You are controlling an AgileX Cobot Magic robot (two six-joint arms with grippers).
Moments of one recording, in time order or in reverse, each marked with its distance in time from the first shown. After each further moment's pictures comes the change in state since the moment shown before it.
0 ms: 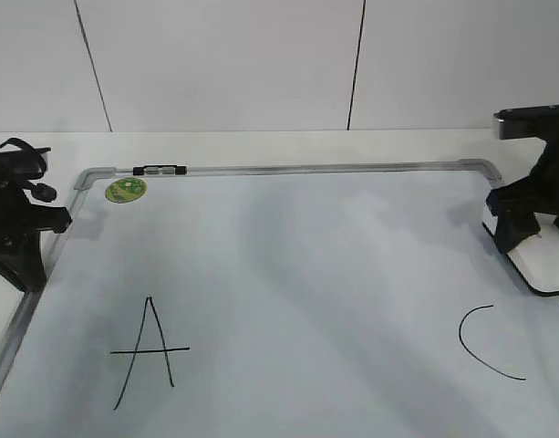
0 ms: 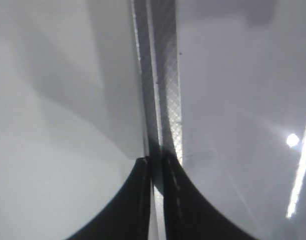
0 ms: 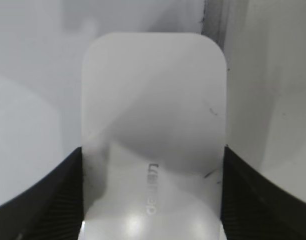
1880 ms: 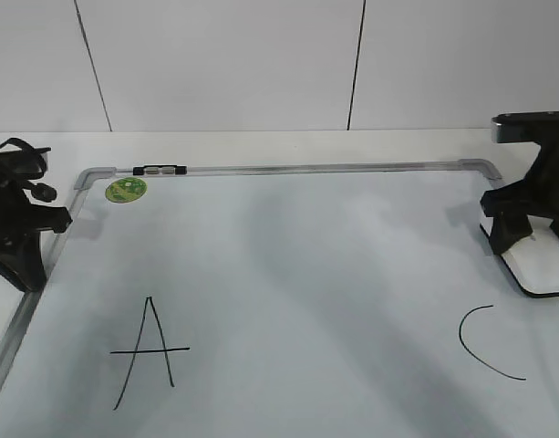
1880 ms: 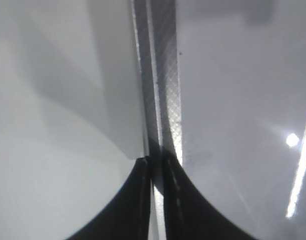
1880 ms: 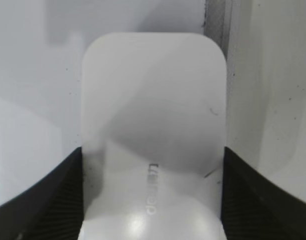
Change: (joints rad) left arm 0.000 0.000 0.000 0.000 0.000 0.000; right arm 0.000 0.026 0.000 0.002 -0.029 0.050
